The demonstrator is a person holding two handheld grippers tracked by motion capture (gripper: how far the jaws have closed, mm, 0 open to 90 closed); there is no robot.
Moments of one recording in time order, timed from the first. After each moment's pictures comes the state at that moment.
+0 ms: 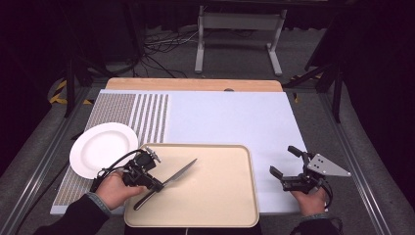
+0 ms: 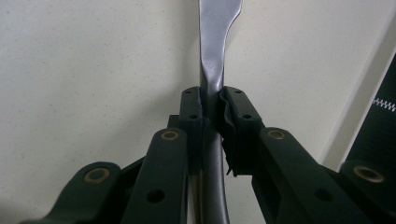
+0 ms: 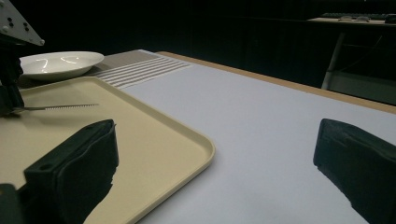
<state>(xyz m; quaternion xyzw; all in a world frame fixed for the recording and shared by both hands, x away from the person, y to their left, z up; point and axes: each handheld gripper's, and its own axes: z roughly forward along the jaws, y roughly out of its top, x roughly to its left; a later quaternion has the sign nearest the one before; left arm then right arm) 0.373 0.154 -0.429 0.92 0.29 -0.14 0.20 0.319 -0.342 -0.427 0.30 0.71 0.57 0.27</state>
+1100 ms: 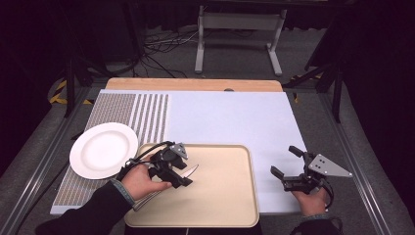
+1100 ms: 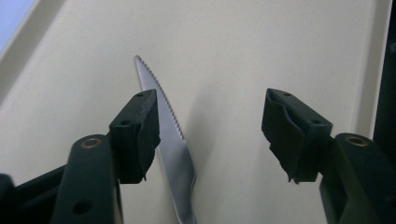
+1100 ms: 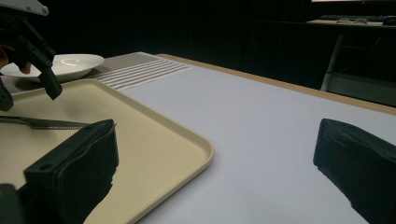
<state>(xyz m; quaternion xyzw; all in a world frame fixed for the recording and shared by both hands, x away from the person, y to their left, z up) 0.377 0.080 -0.400 0.94 0.17 -0.04 0.28 0.318 -0.345 -0.427 0.30 0.71 0.58 0.28</state>
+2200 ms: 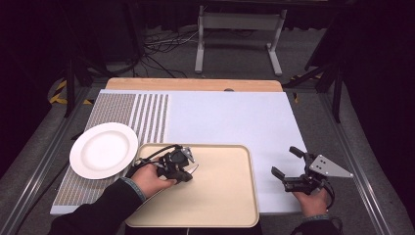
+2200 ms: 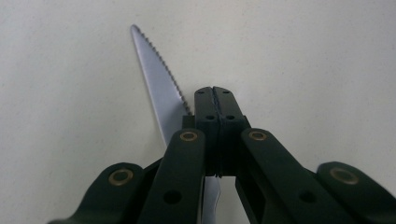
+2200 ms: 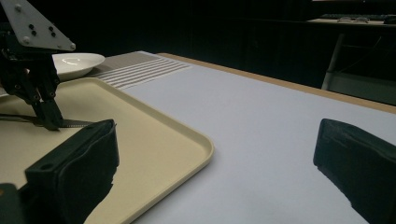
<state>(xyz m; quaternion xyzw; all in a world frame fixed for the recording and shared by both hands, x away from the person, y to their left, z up) 0.394 0.072 -0.432 0.96 0.16 -0.06 0.22 0.317 -0.347 -0.427 0.30 0.71 0.58 0.27</state>
